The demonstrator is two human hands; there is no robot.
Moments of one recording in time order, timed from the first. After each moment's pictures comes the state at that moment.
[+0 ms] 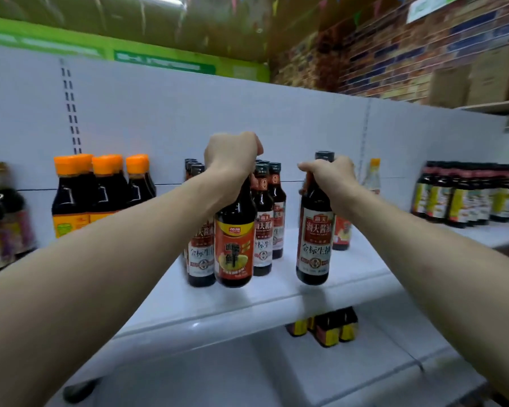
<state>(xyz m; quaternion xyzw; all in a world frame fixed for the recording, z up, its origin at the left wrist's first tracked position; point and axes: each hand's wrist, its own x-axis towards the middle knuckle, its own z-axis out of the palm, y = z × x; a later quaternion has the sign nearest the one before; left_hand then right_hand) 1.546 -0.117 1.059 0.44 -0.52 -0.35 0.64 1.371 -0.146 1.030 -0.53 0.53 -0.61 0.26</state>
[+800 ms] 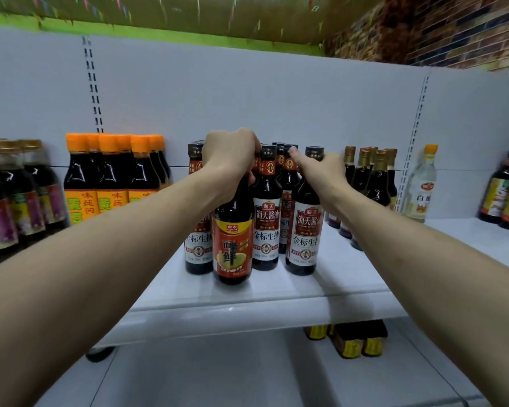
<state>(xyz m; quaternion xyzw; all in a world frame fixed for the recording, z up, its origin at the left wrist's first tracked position) 1.527 -0.164 1.027 0.50 -0.47 -0.30 0.66 1.367 -0.238 0.994 -0.60 0.44 -0.60 0.30</state>
